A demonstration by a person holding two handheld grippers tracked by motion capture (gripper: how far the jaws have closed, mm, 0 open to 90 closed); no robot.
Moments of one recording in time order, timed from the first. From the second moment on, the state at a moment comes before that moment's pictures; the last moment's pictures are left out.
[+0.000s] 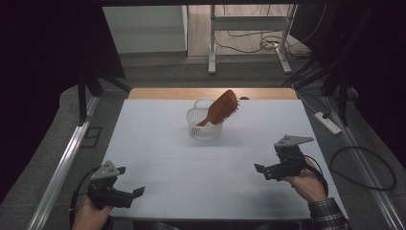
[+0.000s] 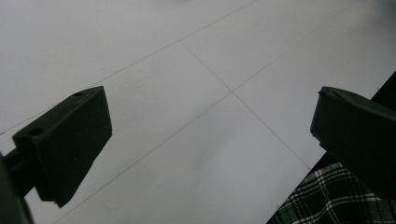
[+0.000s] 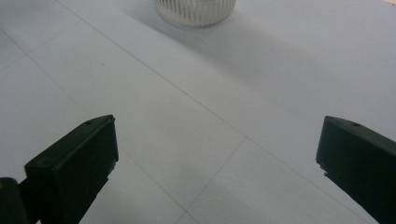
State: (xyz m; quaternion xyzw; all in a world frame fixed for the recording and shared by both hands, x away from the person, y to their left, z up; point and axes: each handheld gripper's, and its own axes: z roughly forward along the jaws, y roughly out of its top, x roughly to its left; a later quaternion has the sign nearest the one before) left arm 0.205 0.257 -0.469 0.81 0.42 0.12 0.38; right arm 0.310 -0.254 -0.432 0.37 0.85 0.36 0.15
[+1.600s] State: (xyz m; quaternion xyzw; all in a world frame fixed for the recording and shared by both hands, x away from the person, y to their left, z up) left arm 0.206 0.257 -0.469 0.81 0.42 0.12 0.39; right arm 0.262 -0.314 -0.443 0.45 0.81 0.34 0.17
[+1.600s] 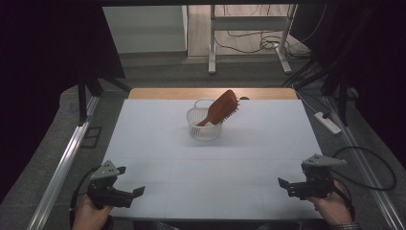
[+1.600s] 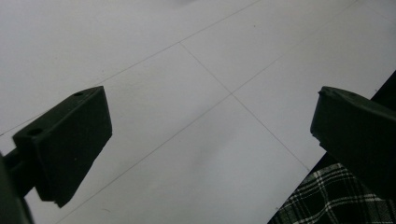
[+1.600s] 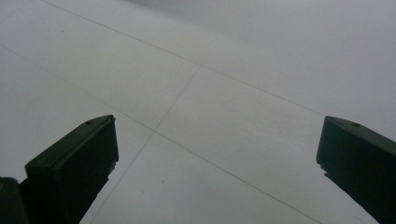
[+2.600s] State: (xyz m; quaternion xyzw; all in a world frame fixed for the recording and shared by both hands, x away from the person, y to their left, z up) left arm 0.205 0.260 -0.469 0.80 0.43 0.12 0.40; right arm 0.252 -0.323 -0.448 0.47 0.81 0.30 0.17
